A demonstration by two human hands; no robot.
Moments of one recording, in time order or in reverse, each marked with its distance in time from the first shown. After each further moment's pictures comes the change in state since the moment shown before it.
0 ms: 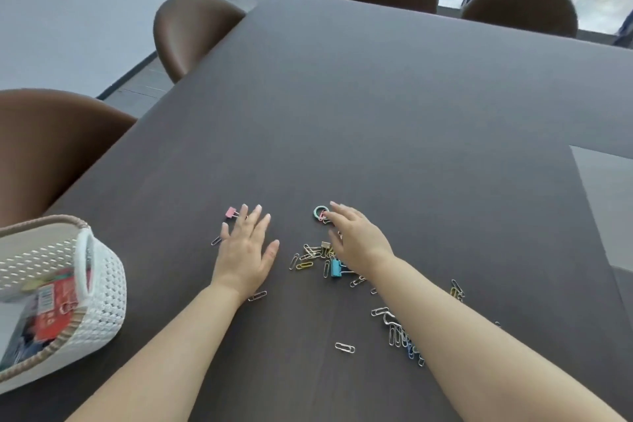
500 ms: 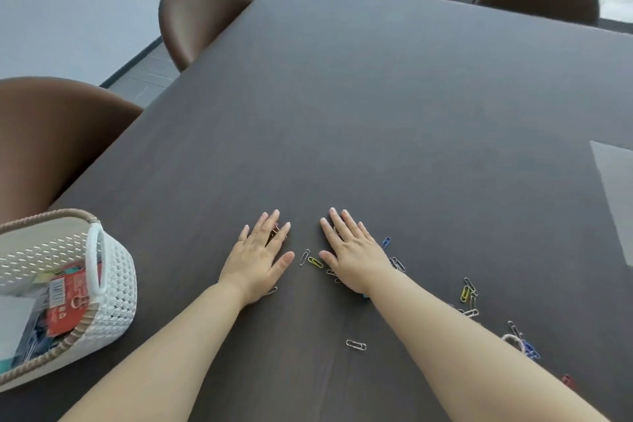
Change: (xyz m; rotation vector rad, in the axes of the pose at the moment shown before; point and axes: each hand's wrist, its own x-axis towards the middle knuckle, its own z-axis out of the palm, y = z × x) left_hand -0.002 -0.018 0.011 0.113 -0.247 0.120; right_hand -0.002 -0.001 0.039 -0.256 -0.271 -0.002
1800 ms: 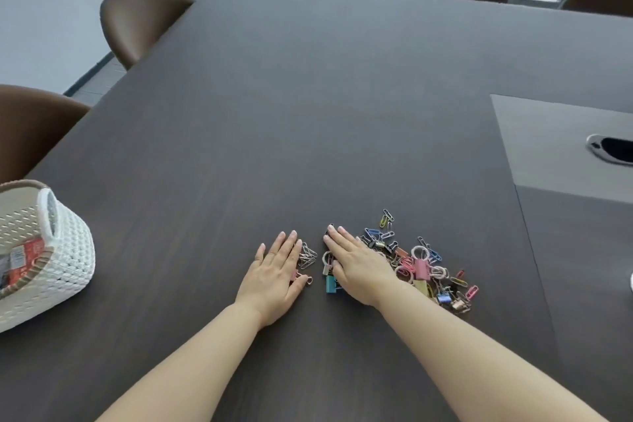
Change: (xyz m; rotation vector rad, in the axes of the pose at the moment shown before) left_hand -0.084 0.135 0.058 0.064 -0.059 0.170; right_hand -0.159 0.047 0.038 0.155 0.043 0.030
